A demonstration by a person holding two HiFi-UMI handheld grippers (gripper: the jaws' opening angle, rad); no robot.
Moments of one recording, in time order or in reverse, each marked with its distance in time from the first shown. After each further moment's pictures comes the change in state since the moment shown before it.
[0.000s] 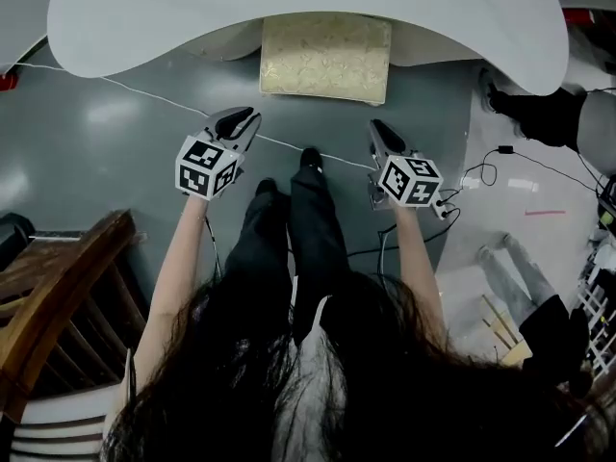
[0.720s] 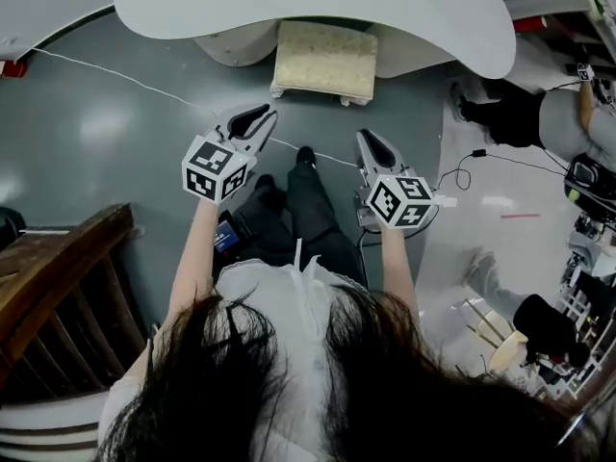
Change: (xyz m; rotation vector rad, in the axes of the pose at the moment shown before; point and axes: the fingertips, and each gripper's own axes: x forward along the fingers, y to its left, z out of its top) left arm -0.179 -0.101 0.091 0.023 -0.252 -0.054; right arm -0.169 0.189 0.052 -0.093 -0.147 0.044
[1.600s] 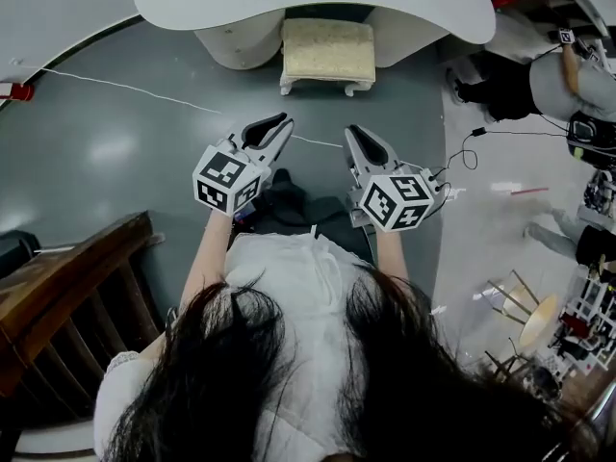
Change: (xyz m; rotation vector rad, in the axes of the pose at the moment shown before) left arm -0.099 -0.066 0.012 0.057 -0.064 -0.127; right arm -0.062 0.133 -0.005 0.011 -0.114 0.008
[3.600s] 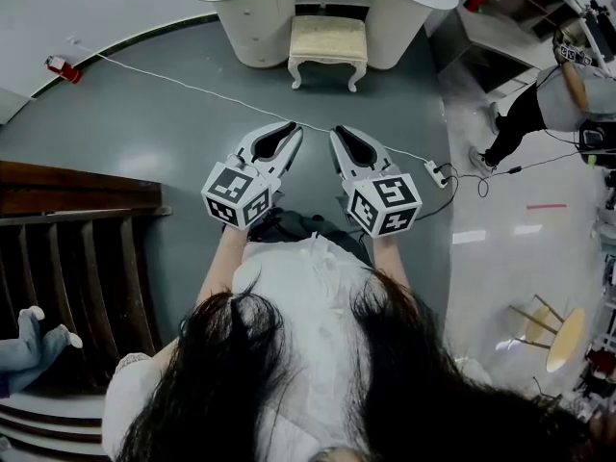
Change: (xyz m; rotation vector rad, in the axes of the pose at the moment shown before) left arm -0.137 -0.321 -0.054 0.093 -0.218 0.132; right arm -0.297 0.093 -0.098 -0.227 -0.182 0.189
